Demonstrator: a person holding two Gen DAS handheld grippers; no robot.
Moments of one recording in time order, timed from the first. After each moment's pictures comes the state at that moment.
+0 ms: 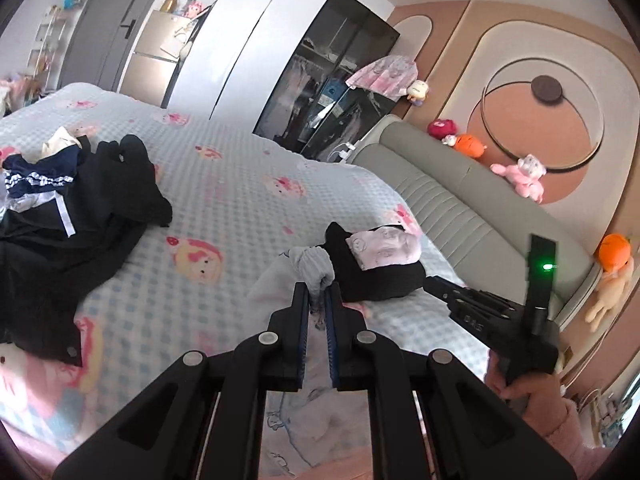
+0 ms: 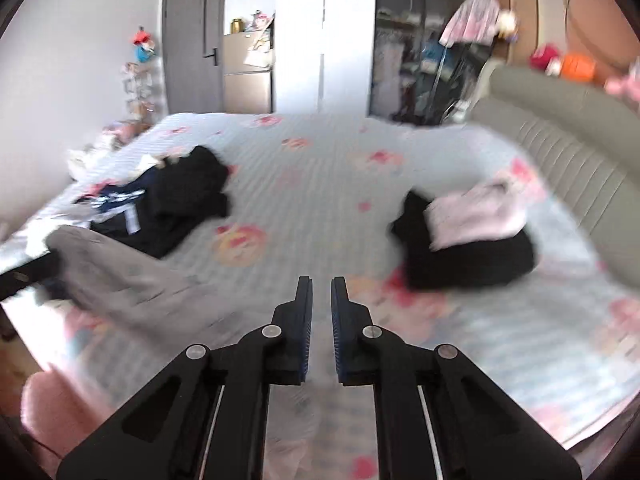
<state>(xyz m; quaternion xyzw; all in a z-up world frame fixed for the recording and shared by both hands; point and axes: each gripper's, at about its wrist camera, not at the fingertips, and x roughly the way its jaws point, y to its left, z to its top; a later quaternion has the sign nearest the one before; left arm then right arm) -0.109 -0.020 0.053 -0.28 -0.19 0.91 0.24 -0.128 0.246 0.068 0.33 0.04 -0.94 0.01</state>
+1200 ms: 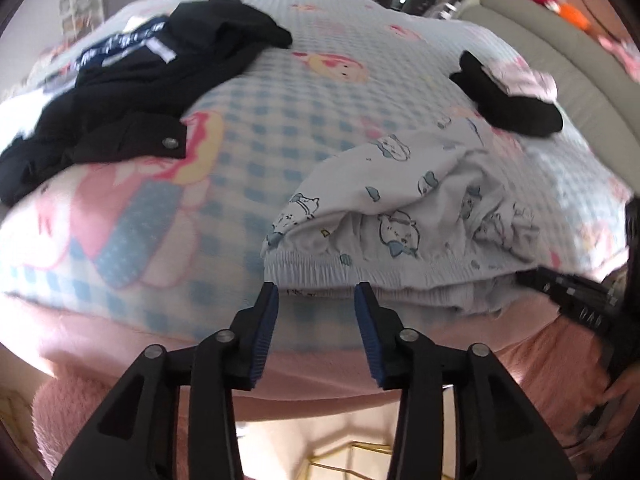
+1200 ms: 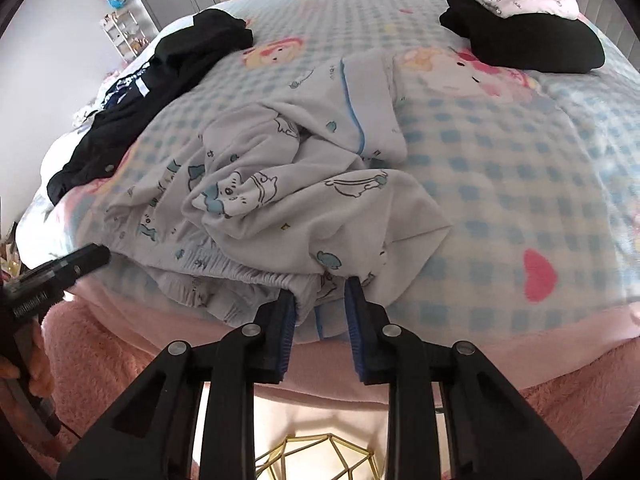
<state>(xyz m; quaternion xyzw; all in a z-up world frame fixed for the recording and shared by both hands) -0.078 -0.058 -0.140 -0.50 -0.02 0.86 0.09 -0.071 0.201 -0.137 0.52 -0.07 -0.85 0.07</state>
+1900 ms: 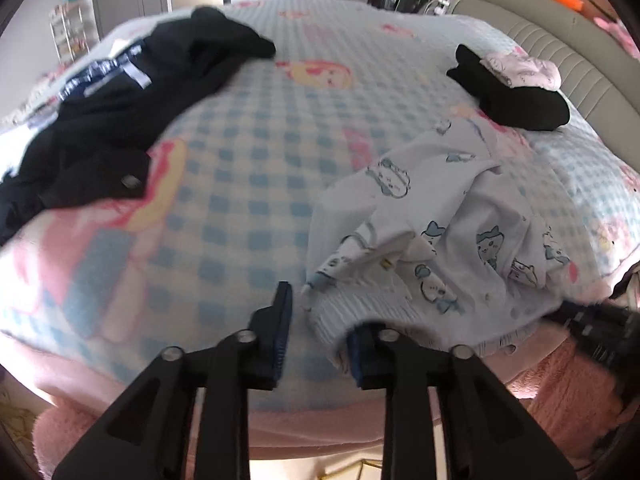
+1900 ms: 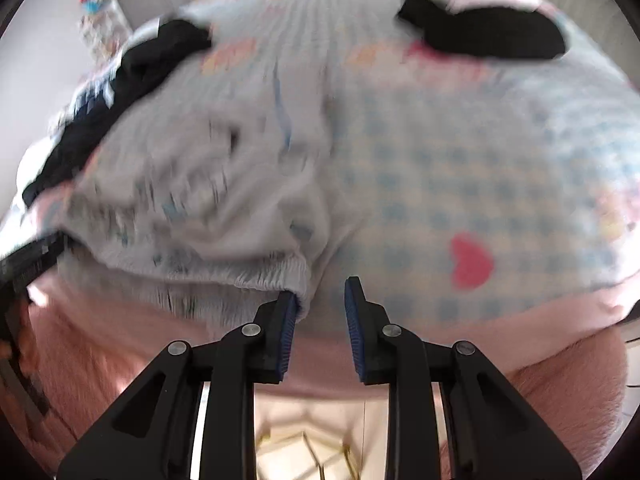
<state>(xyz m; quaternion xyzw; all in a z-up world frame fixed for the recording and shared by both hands) -0.112 -0.026 -0.142 -0.49 -0.01 0.87 0.09 -0.054 0.230 -0.152 0.55 -0.06 -0.84 0.03</state>
